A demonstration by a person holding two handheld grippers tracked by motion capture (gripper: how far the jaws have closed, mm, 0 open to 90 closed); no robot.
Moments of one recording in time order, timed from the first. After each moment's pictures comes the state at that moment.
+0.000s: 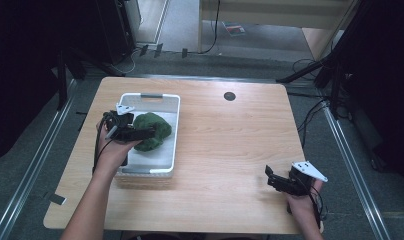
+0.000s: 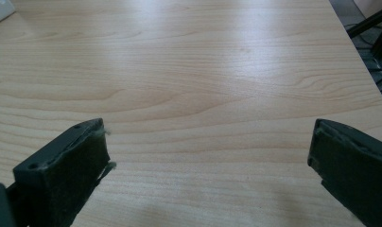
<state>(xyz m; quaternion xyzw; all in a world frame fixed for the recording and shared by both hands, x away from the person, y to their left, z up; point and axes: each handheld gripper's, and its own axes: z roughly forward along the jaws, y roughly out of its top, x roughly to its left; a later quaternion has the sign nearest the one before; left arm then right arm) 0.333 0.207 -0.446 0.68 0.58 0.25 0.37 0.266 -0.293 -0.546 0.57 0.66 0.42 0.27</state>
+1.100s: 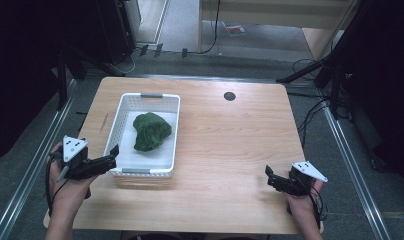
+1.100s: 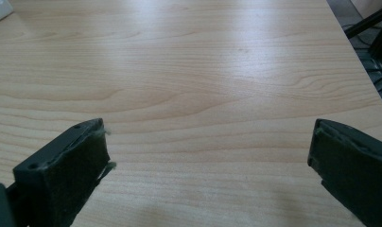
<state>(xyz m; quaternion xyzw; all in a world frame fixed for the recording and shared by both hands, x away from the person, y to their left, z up) 0.225 0.277 -0.457 0.63 0.57 0.35 0.39 0.266 -0.293 -0.546 0.57 0.66 0.42 0.28</state>
